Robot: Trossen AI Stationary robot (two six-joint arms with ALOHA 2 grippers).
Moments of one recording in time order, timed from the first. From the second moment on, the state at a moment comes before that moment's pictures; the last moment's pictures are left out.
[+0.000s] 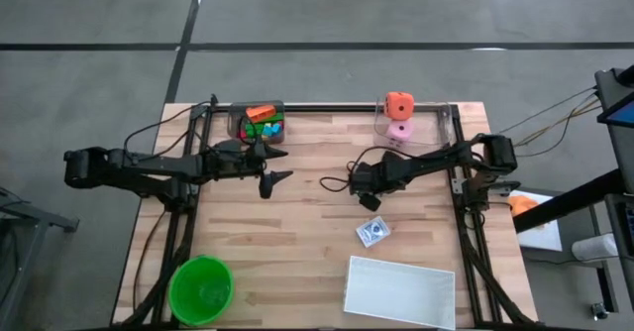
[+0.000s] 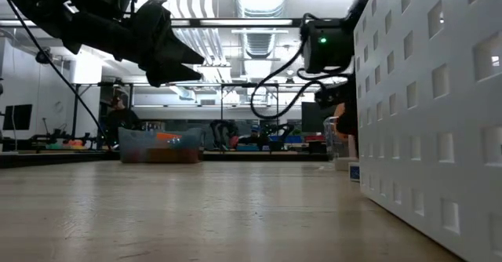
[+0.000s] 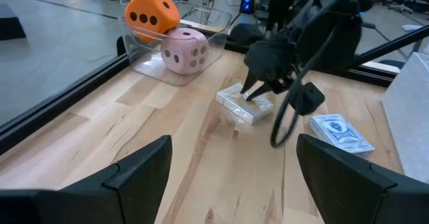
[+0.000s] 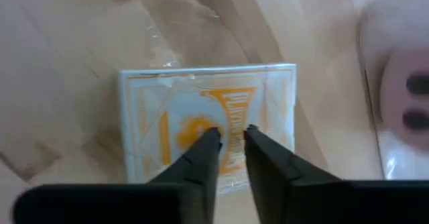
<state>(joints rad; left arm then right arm) 0.21 1.10 0.40 0.41 -0.01 -0.13 -0.03 1.78 1.00 -0.79 0.41 0.52</state>
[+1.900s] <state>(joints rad) 0.09 1.25 0.45 0.51 0.00 -0.21 0.19 1.55 0.53 1.03 0.24 0.07</state>
